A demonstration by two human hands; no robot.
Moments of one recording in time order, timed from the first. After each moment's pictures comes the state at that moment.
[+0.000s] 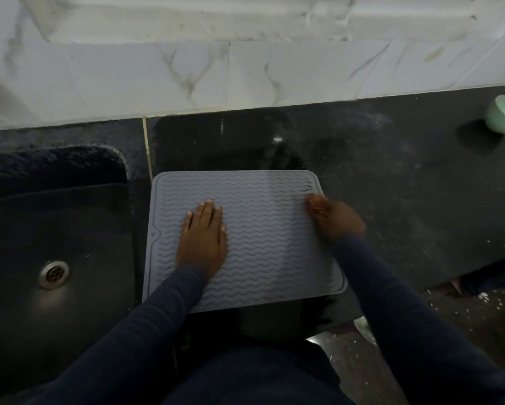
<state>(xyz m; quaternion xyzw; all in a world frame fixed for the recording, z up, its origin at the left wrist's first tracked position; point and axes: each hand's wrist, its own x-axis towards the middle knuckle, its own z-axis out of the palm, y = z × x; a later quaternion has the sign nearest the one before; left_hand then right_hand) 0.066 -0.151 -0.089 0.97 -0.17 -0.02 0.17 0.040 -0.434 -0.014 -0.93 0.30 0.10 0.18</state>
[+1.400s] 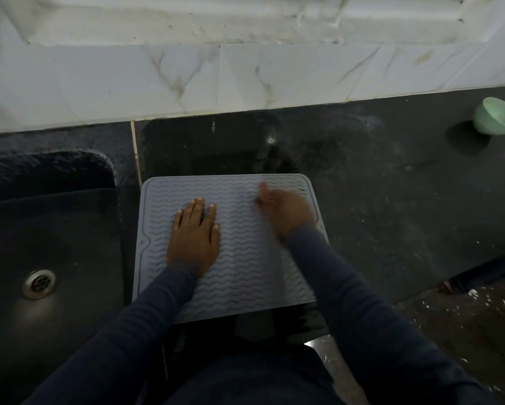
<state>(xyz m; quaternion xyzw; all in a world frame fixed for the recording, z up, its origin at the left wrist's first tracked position) 0.085 -0.153 -0.084 0.97 -0.17 -0.04 0.17 0.088 -0.363 -0.016 -0.95 0.19 0.12 0.21</state>
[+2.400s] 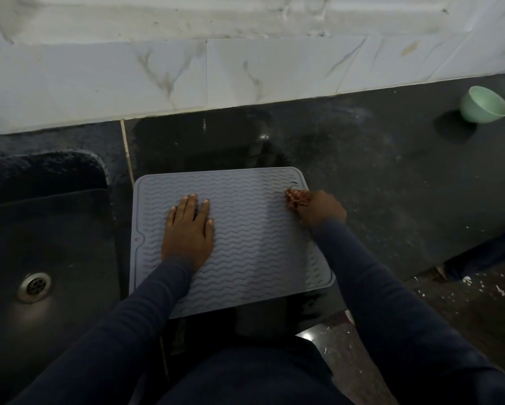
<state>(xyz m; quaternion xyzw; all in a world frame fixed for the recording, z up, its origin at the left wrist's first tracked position) 0.085 -0.153 -0.087 0.97 -0.17 -0.04 0.17 0.058 -0.430 -0.010 -0.92 0.34 0.13 0.16</state>
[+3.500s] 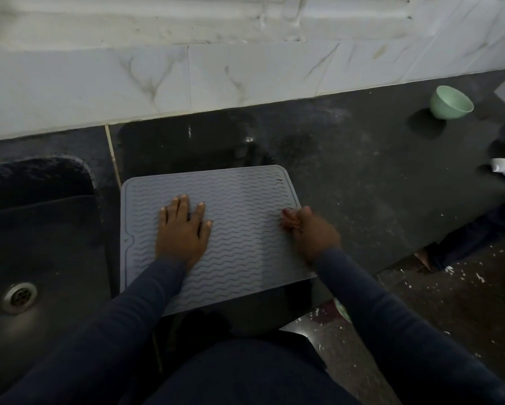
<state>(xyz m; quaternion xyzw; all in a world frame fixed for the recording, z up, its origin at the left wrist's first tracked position) 0.080 -0.156 -0.083 0.97 -0.21 -0.05 0.15 -0.017 -0.422 -0.018 -0.94 0.26 0.11 0.16</state>
